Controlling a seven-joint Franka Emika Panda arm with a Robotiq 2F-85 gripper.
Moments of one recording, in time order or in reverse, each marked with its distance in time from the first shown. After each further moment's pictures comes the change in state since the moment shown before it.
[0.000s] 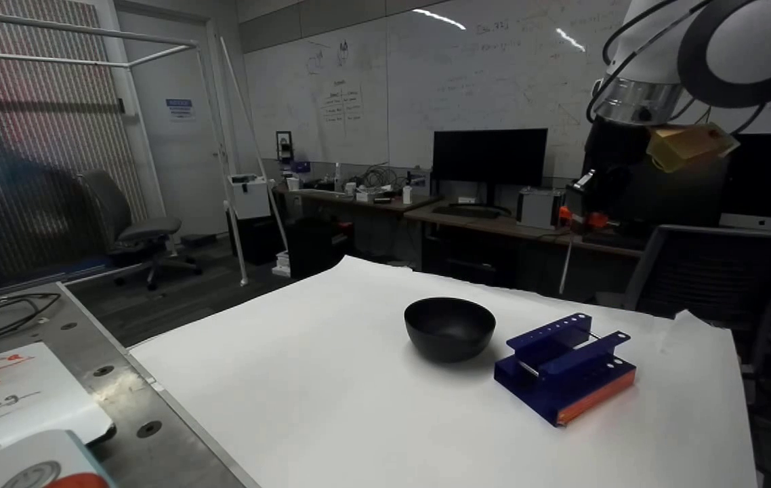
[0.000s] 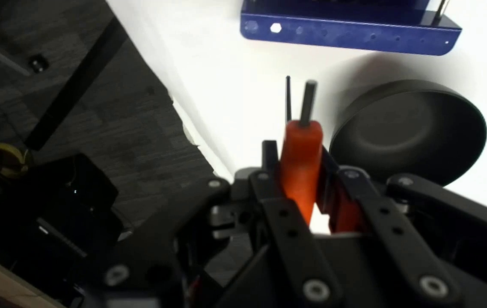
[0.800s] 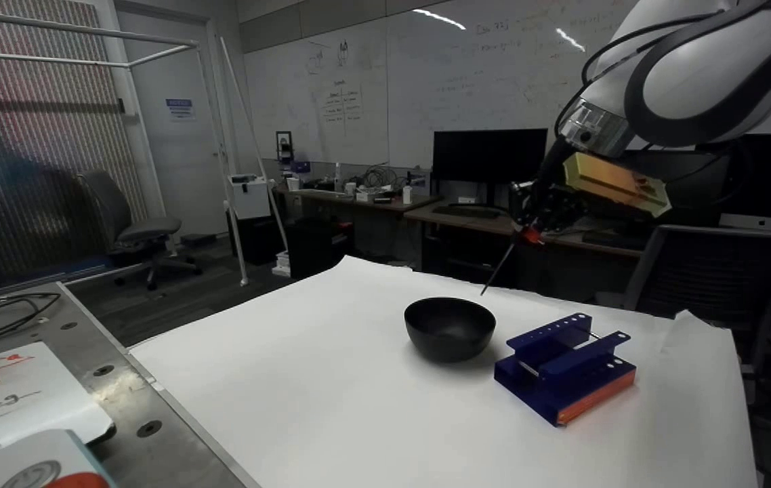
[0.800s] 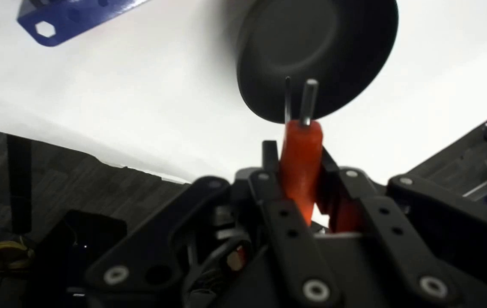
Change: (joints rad) arm 0.039 0.135 0.020 -0.007 0.274 0.347 0.332
